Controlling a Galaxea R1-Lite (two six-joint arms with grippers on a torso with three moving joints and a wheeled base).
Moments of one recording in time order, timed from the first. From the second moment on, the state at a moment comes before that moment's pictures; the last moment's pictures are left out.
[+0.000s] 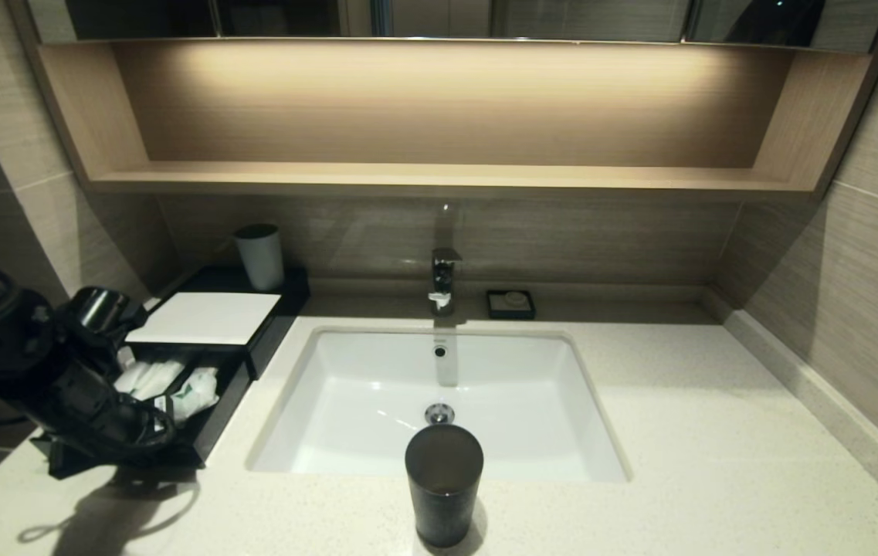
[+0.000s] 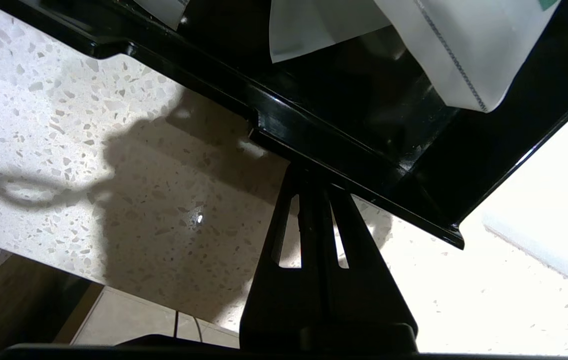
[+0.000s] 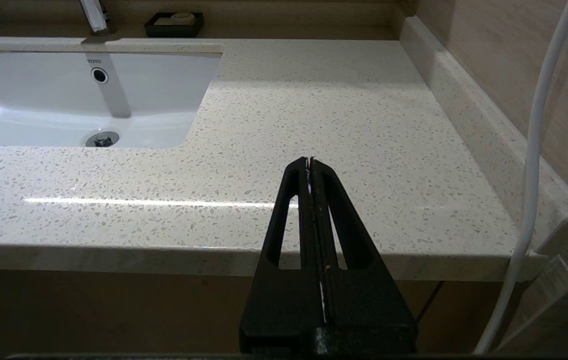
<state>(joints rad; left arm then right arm) 0.10 1.84 -1.03 0.46 0.00 -0.37 0.00 0.00 0.00 0.00 0.00 0.00</state>
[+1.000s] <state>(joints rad) 0.10 1.93 -1.17 0.45 0.00 -0.43 0.00 0.00 0.00 0.00 0.00 0.00</state>
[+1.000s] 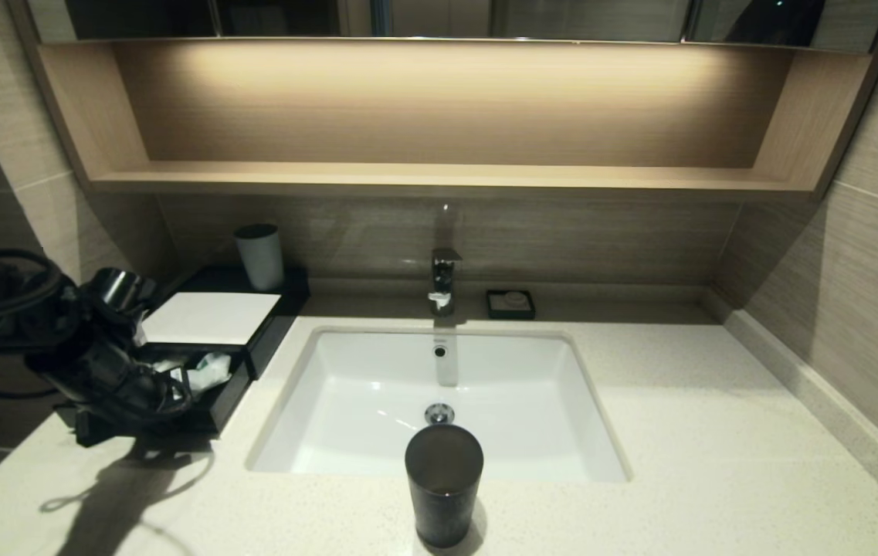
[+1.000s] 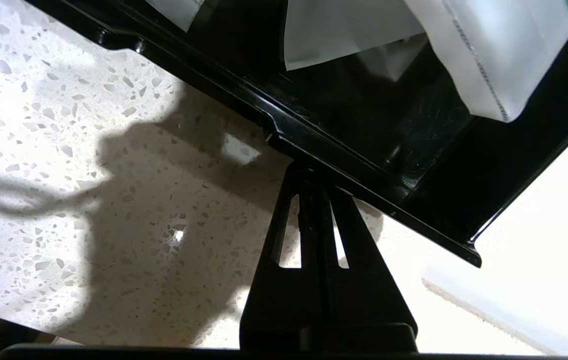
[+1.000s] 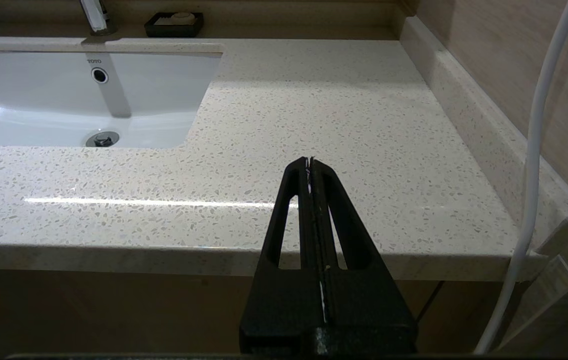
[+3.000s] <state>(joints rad) 0.08 2.07 -1.40 0.43 -0.01 -0.55 0.00 0.00 0.00 0.00 0.00 0.00</state>
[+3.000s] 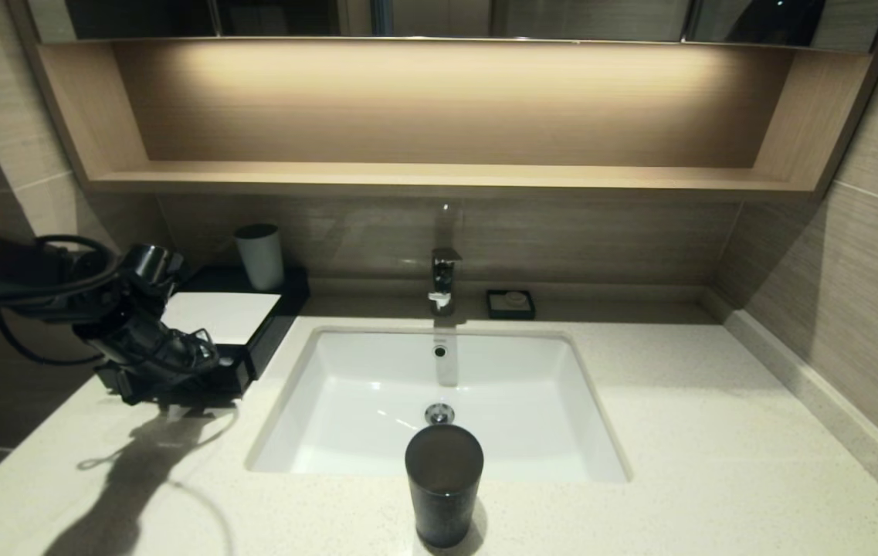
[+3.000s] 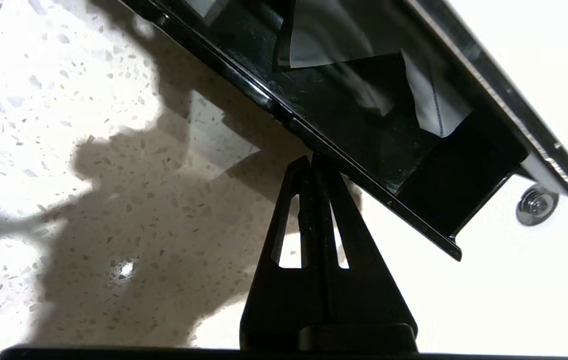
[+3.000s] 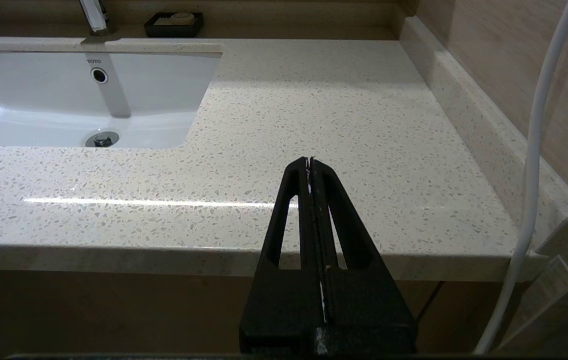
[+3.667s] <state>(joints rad) 0.08 2.08 -1.42 0.41 -0.01 -0.56 0.00 0.00 0.00 0.00 0.00 0.00</state>
